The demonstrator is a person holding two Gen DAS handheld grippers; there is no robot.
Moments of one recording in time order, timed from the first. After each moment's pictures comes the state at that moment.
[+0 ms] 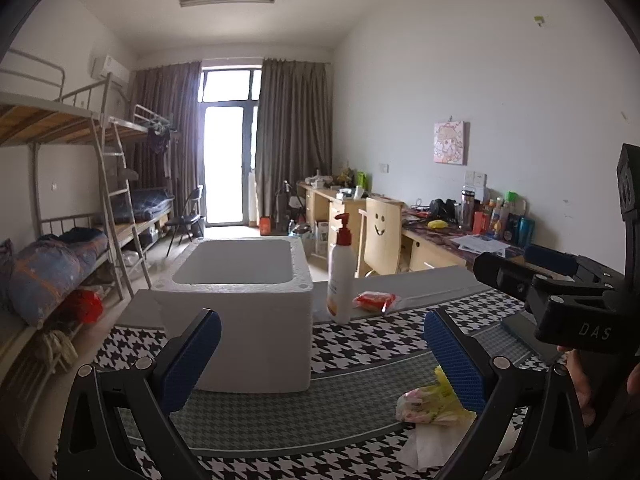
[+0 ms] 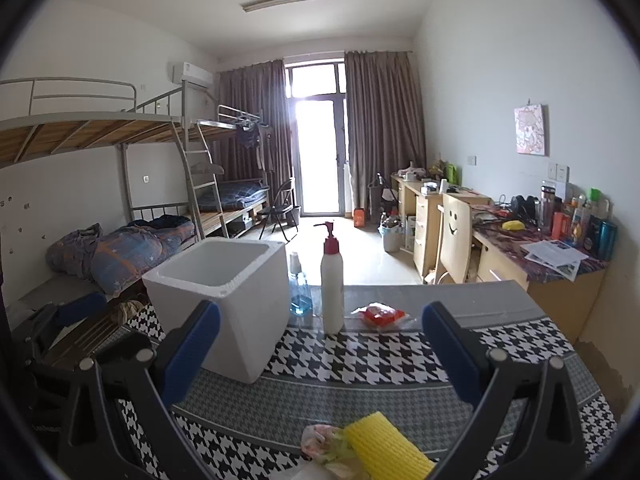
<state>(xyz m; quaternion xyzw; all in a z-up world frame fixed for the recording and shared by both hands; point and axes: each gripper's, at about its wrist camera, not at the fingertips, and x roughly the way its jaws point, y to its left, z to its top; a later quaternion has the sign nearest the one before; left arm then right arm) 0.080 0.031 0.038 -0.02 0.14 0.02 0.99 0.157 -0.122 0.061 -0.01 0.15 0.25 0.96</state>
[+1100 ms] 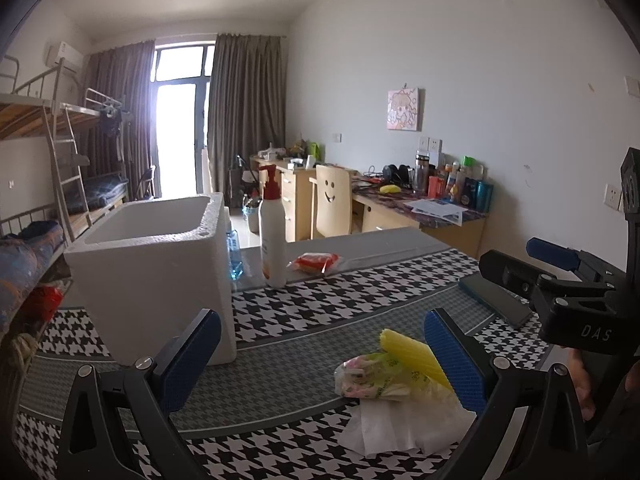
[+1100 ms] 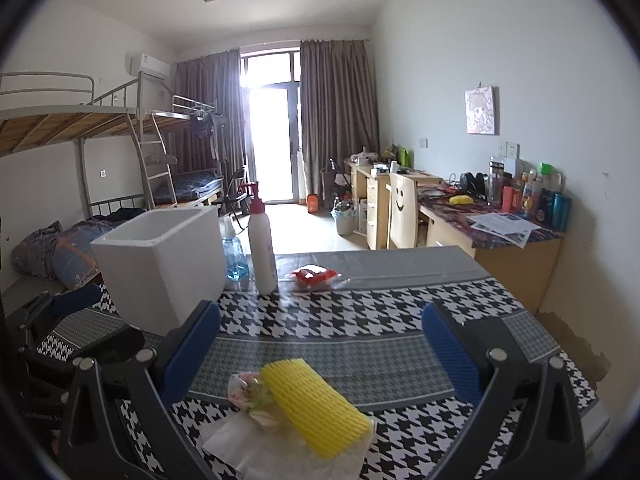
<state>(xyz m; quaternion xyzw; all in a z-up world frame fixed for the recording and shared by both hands) 0.098 -0.014 0.008 -0.02 0.19 -0.06 0.98 0.144 -0.174 0.023 -0.01 0.17 0.17 0.97</state>
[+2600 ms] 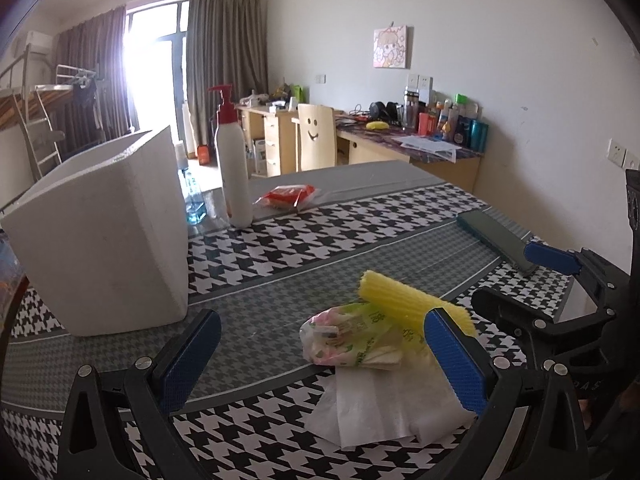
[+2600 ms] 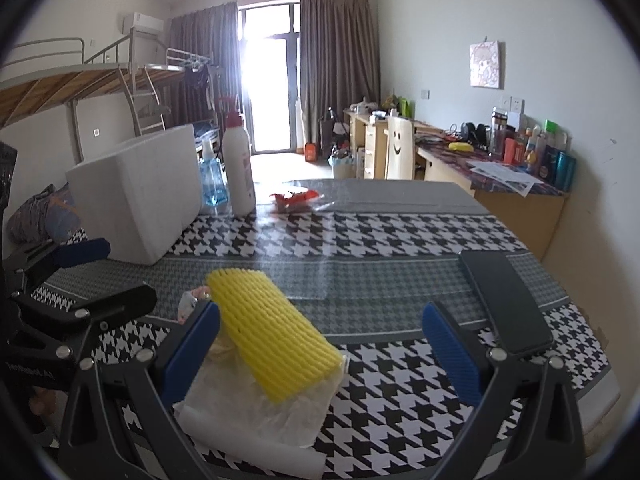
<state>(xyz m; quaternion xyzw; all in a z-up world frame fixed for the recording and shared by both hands) 0.142 -0.046 -0.038 0.01 0.30 -0.08 0.95 0.162 -0.191 -0.039 -0.04 0.26 0.17 0.95</state>
